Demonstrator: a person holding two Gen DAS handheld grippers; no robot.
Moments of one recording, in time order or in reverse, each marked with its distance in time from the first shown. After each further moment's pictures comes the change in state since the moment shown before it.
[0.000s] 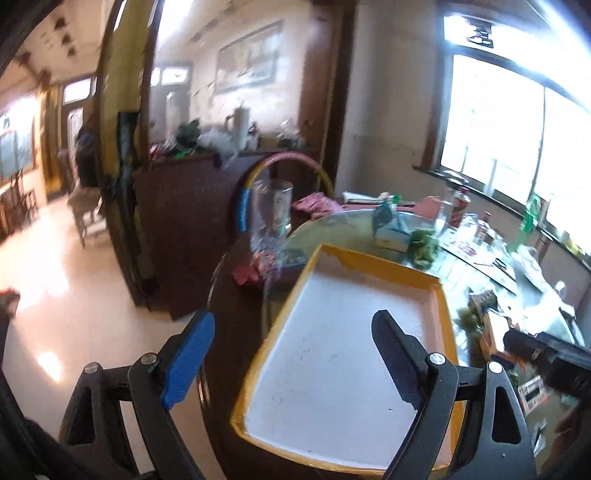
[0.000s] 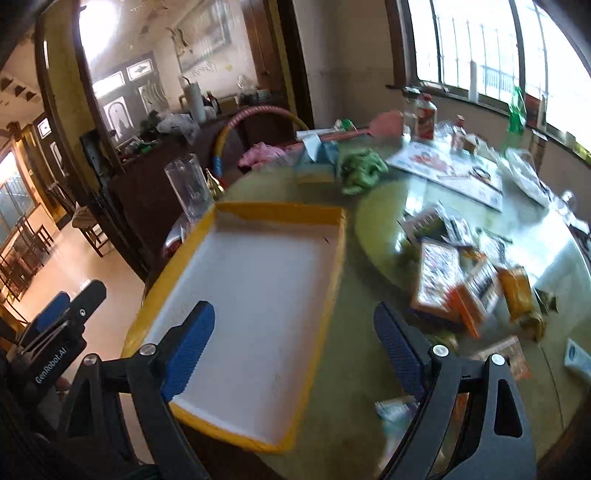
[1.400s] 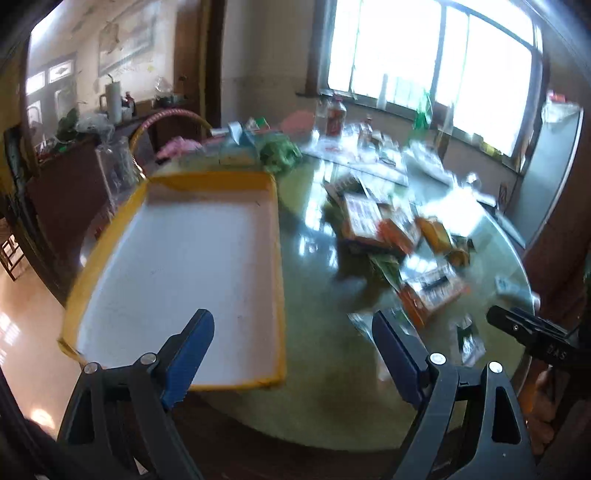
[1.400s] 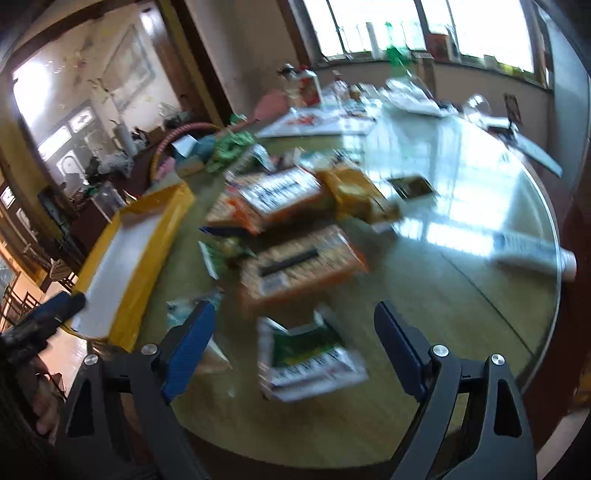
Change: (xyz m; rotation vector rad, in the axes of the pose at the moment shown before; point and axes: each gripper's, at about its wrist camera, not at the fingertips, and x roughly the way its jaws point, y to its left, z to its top) left arm 0.011 -0.207 -0.065 0.263 0.250 -0.287; right arm -0.067 -0.223 -0.118 0.220 -0.060 -0.073
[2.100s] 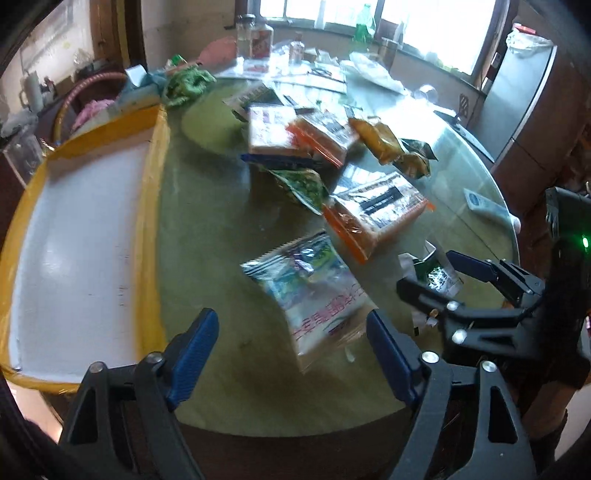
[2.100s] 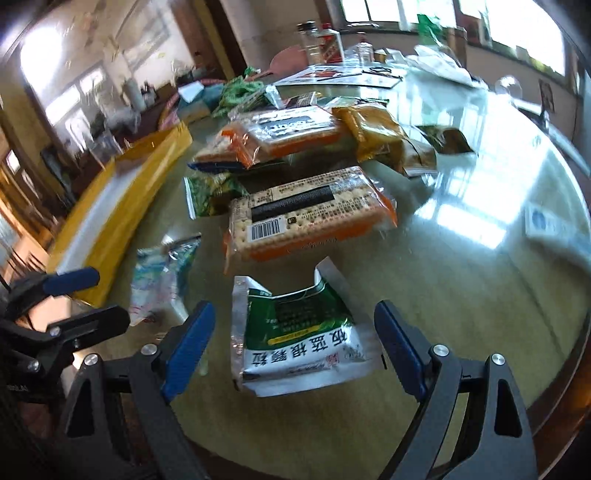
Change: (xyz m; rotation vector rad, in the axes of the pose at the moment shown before) left arm 0.060 -0.059 -0.006 0.132 0.269 -0.166; right arm 0.050 0.007 -0.018 -0.115 0.152 0.008
